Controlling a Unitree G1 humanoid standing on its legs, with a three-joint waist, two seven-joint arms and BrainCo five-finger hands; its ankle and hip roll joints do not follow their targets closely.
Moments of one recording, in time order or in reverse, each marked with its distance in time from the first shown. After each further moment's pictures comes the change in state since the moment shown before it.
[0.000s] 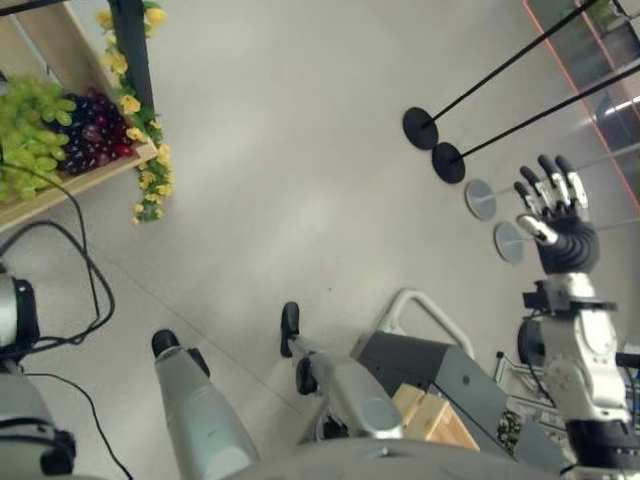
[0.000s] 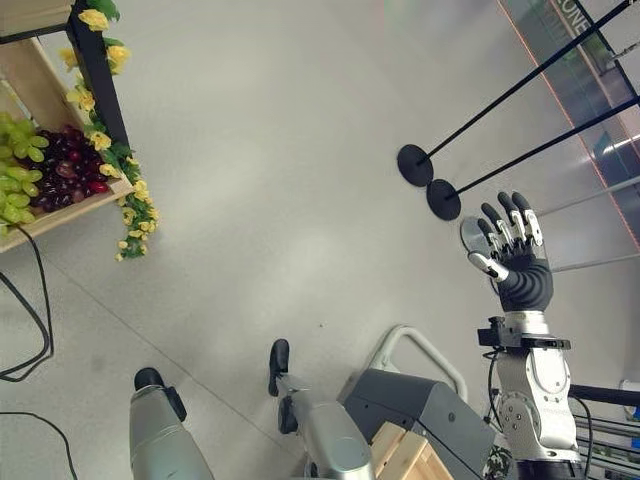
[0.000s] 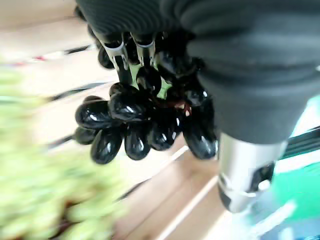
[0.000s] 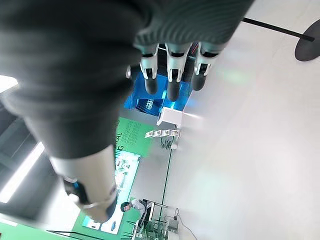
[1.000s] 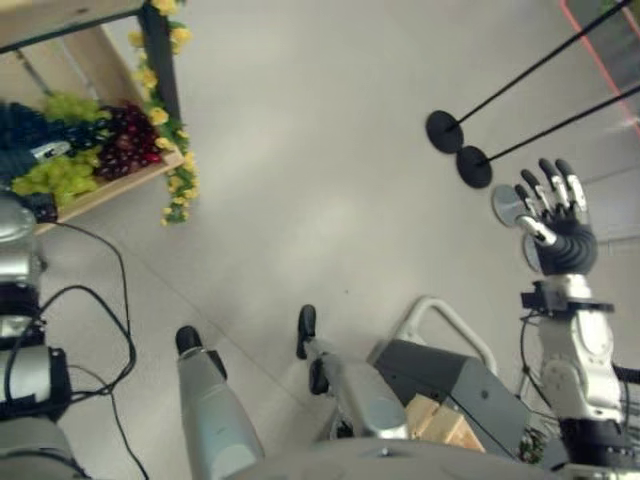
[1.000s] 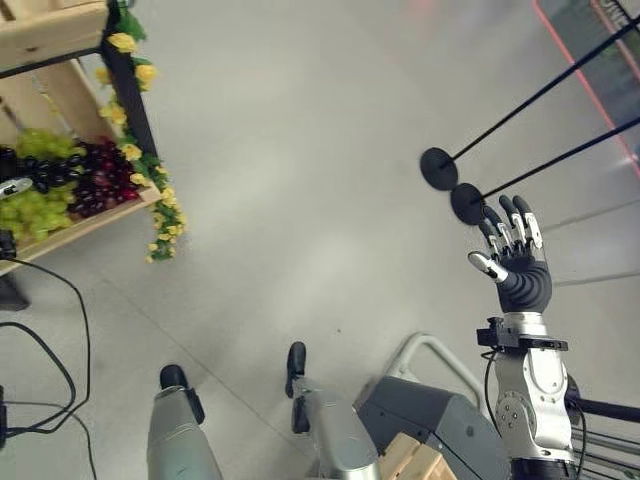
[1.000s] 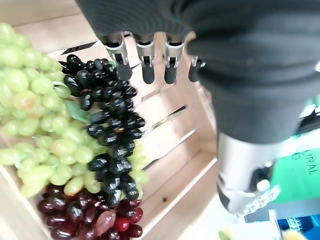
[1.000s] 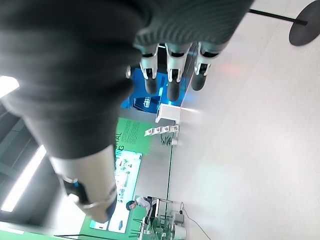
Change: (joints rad) left arm 0.461 -0.197 0.263 -0.314 0.000 -0.043 -0.112; right arm -0.035 0.046 -0.035 0.039 -0.021 0.030 0.011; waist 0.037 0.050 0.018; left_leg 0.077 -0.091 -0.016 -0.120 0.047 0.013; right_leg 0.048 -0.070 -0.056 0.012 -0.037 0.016
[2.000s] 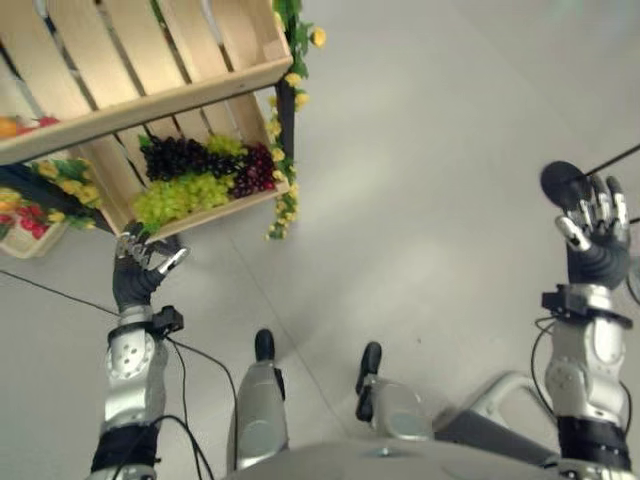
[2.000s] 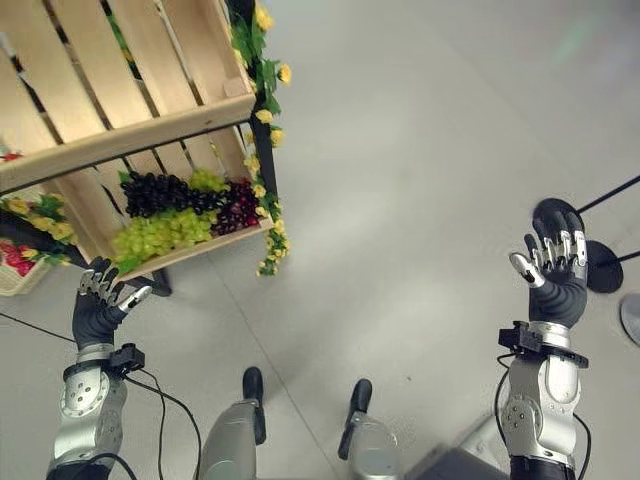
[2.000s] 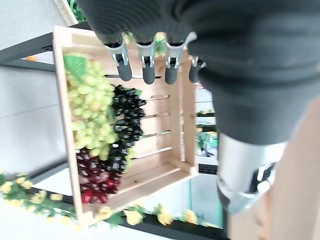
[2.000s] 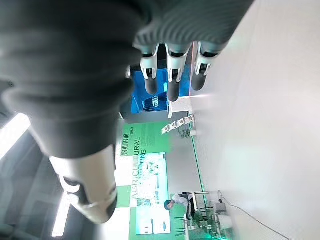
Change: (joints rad) left arm 0.651 -0.553 0.046 -0.556 -0.160 -0.203 -0.142; right arm 0.004 0.069 -0.132 0.081 -0.007 -0.042 -0.055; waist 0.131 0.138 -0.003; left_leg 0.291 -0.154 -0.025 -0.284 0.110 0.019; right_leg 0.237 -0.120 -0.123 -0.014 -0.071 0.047
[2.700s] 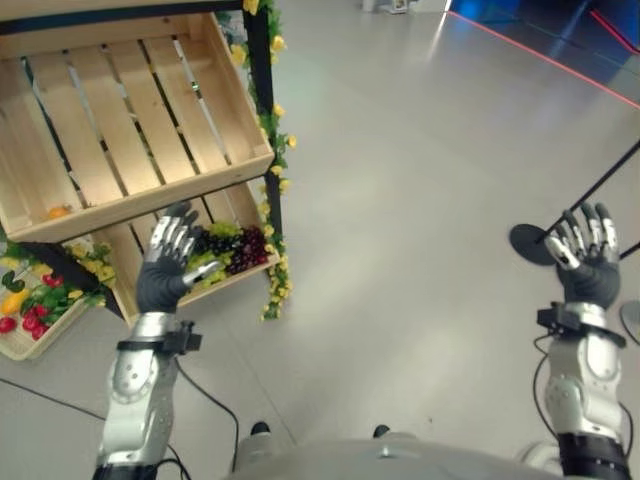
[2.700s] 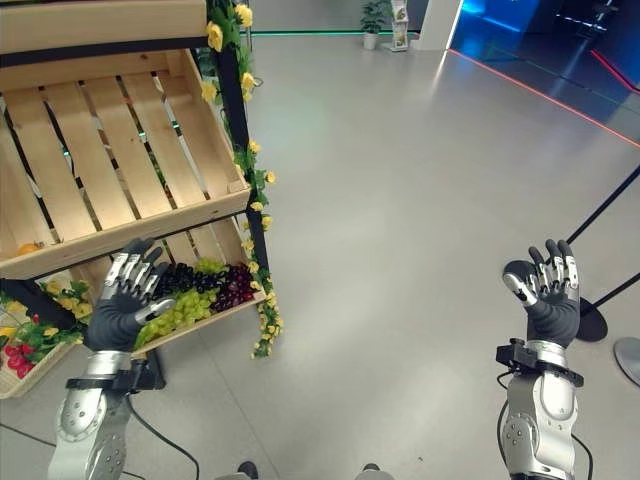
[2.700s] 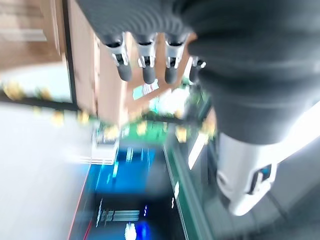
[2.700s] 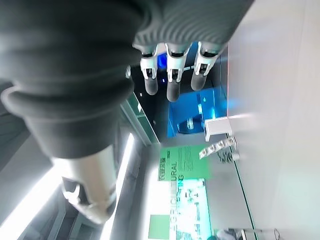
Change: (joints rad) left arm 0.110 0.036 -0.162 -0.312 -0.104 -0.035 -0.215; right arm 0.047 0.014 0.026 0.063 -0.092 -0.001 -0.053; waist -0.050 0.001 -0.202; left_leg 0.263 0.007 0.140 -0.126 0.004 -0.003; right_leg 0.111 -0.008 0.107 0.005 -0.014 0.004
